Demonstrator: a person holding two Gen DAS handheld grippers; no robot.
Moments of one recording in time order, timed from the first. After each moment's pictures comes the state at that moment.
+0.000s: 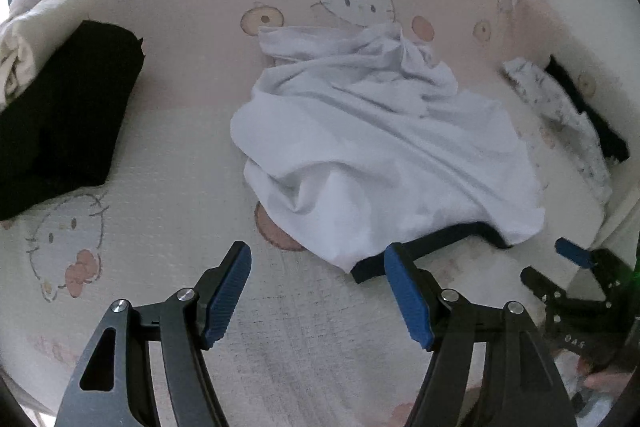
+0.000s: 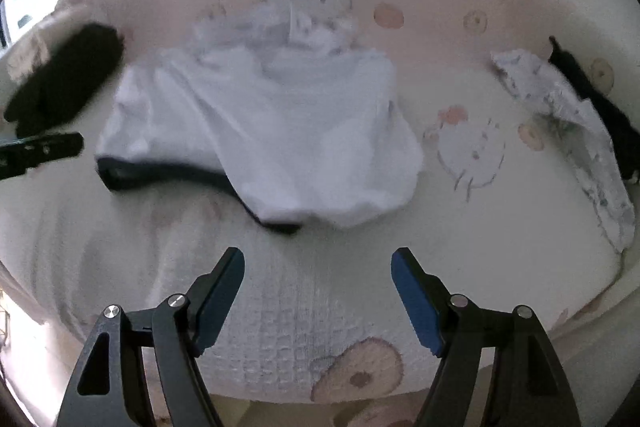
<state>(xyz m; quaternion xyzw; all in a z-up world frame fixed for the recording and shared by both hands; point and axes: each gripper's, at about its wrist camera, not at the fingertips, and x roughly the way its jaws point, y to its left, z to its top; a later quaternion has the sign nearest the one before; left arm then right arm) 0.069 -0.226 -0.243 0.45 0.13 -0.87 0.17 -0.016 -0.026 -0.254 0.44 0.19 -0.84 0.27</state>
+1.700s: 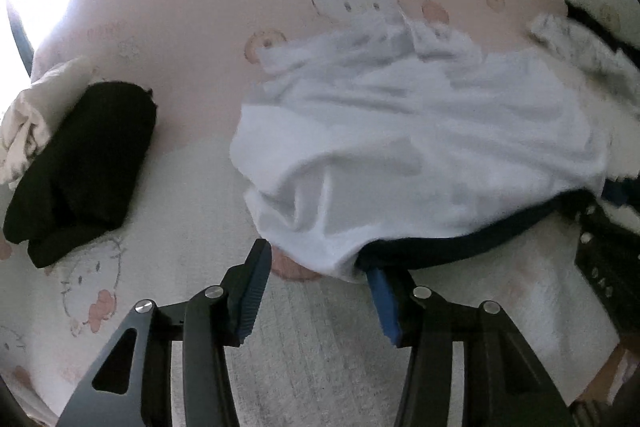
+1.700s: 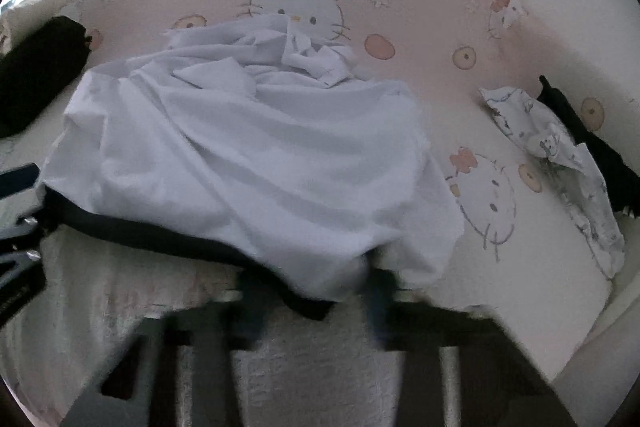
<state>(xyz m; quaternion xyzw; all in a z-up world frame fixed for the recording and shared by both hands) 0.047 -0.205 -0.274 0.42 -0.01 -0.88 0.24 -0.026 -0.092 -0.276 0.37 0.20 -0.88 0.21</state>
